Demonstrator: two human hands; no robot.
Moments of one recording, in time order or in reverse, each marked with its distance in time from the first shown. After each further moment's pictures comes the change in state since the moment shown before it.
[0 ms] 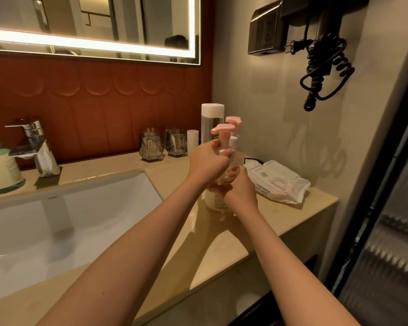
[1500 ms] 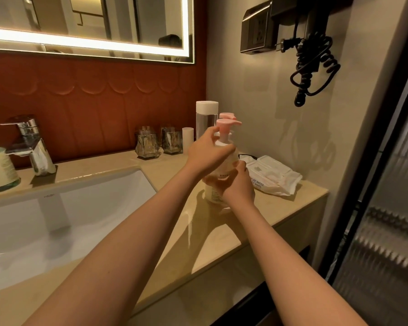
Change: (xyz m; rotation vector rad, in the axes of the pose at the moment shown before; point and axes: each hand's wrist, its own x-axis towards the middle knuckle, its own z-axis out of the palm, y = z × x) left_hand 0.006 -0.002 -0.004 0.006 -0.099 0.084; right_hand -0.007 -0.001 -0.003 -0.147 0.090 -0.021
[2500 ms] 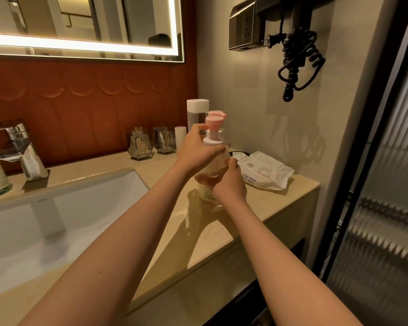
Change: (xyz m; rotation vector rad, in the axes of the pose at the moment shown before) left_hand -0.004 0.003 0.002 0.000 0.030 -0.029; right_hand -0.003 -0.001 -0.002 0.019 -0.015 0.021
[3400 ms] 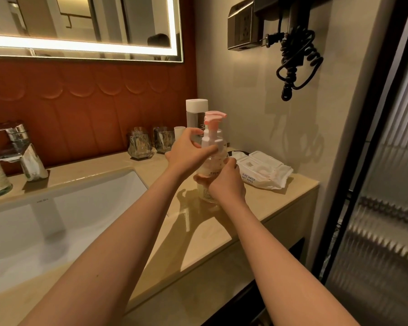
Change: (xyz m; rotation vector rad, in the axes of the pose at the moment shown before) left_hand 0.000 -0.014 -0.007 0.066 0.064 -0.019; right_hand -0.003 -0.003 -0.001 -0.033 0.016 0.000
